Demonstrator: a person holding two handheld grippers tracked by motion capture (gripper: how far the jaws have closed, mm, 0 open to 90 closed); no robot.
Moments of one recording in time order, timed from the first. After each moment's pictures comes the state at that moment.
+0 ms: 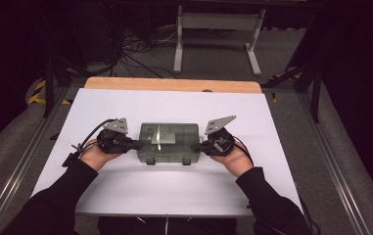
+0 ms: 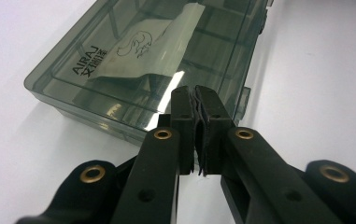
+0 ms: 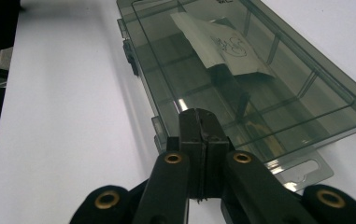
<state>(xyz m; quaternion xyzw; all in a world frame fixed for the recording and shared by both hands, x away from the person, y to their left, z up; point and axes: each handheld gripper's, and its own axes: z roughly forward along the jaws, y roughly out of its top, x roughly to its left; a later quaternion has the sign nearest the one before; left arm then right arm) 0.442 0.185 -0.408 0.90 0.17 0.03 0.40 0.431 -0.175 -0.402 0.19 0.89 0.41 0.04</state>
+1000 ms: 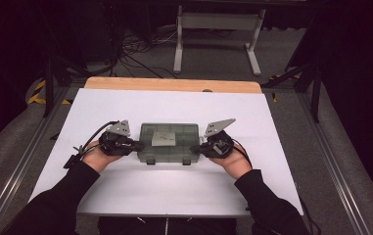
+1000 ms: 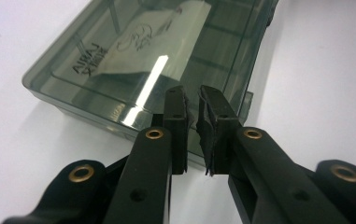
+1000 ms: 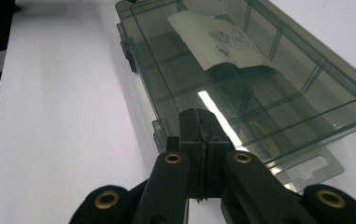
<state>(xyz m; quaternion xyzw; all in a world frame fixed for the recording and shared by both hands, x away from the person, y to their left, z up) 0.439 0.182 -0.410 0.90 0.16 0.05 0.40 0.429 -0.175 -0.408 0.19 0.89 0.42 0.05</state>
